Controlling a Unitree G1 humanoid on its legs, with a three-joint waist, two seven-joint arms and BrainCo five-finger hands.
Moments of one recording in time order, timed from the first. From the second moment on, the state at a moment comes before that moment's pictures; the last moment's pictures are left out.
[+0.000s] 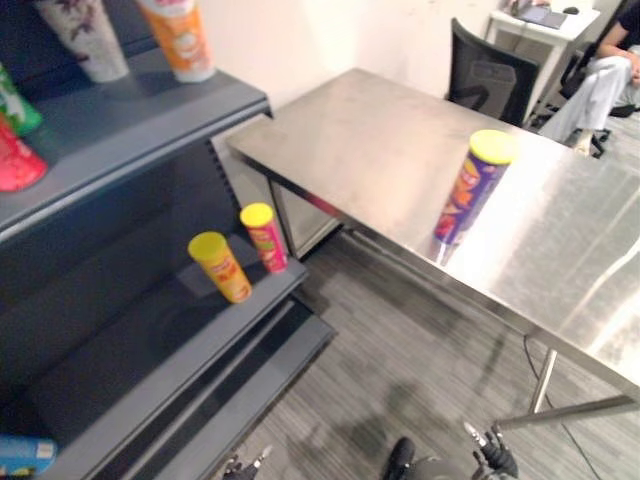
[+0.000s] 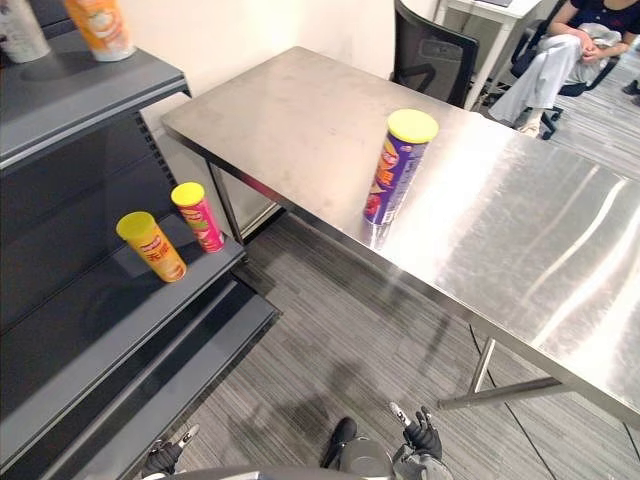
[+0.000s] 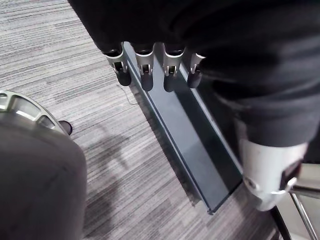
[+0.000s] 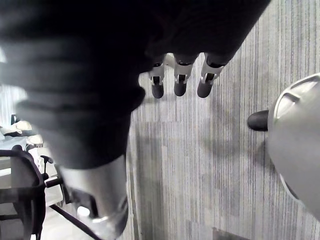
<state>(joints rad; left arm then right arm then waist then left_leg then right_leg) 0.18 0.08 0.14 1.03 -0.23 -0.19 0.19 0.14 -0.03 -0.23 1.00 0.51 -0.29 0.05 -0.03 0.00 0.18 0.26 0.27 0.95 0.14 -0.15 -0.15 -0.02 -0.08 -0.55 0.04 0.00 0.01</state>
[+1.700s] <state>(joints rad) 0.15 0.05 0.09 1.07 -0.29 -0.22 0.19 0.24 -0.03 -0.37 1.09 0.58 -0.35 -0.12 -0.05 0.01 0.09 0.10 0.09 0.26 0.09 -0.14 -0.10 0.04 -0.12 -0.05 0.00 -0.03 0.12</state>
